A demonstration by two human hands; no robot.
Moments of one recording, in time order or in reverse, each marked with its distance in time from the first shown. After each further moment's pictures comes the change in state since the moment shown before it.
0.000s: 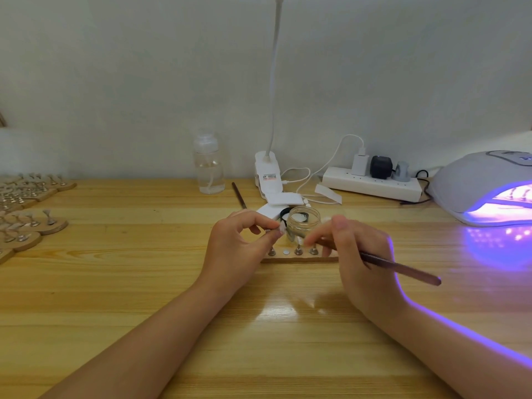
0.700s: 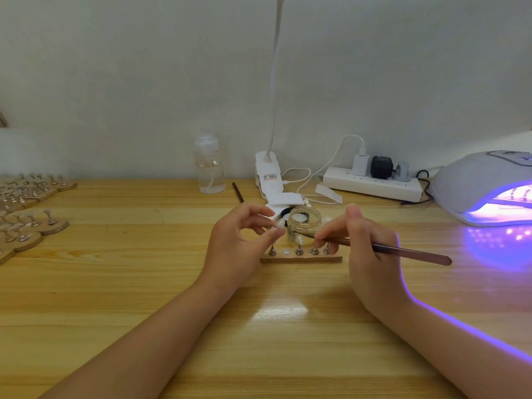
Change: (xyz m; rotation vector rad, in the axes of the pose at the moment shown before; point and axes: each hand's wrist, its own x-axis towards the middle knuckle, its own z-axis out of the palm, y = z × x) left_hand 0.003 0.000 0.000 -0.046 -0.007 -0.051; right_hand 0.001 0.002 -0.001 0.243 0.062 0.208
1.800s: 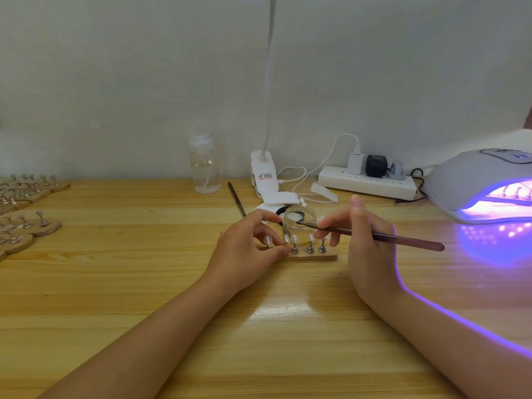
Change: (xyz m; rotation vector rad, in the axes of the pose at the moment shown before) left_hand 0.003 -0.006 0.008 0.213 -0.243 -0.045; right_hand 0.008 0.004 -0.002 0.006 0.129 0.103
